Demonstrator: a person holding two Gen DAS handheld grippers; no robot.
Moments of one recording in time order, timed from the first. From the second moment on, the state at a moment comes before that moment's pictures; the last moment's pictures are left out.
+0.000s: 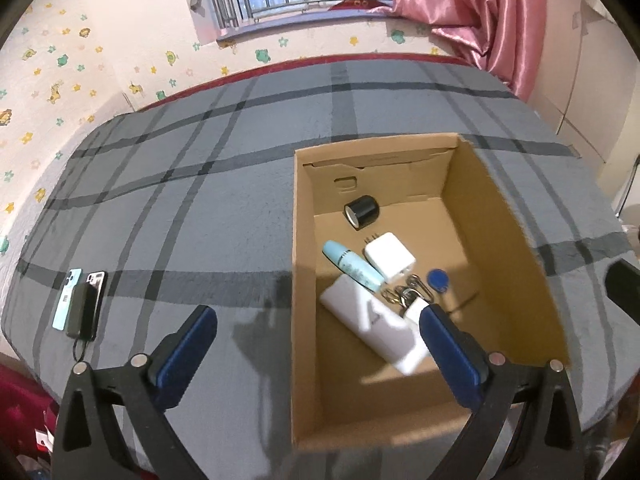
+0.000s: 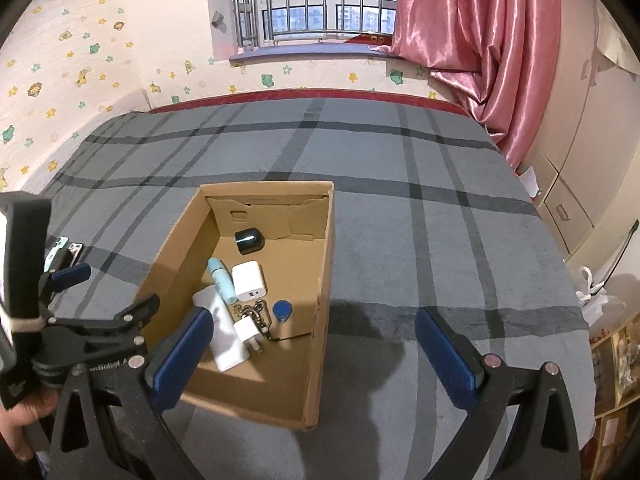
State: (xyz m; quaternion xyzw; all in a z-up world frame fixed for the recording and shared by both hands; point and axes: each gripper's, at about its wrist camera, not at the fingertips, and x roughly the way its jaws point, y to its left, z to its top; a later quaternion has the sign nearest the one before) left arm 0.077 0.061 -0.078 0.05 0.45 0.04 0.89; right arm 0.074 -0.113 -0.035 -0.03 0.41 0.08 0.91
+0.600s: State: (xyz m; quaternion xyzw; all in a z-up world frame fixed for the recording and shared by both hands) left arm -0.008 0.033 -0.043 0.05 0.43 0.03 0.90; right arm 0.008 -0.128 -0.003 -0.04 0.37 0.07 0.92
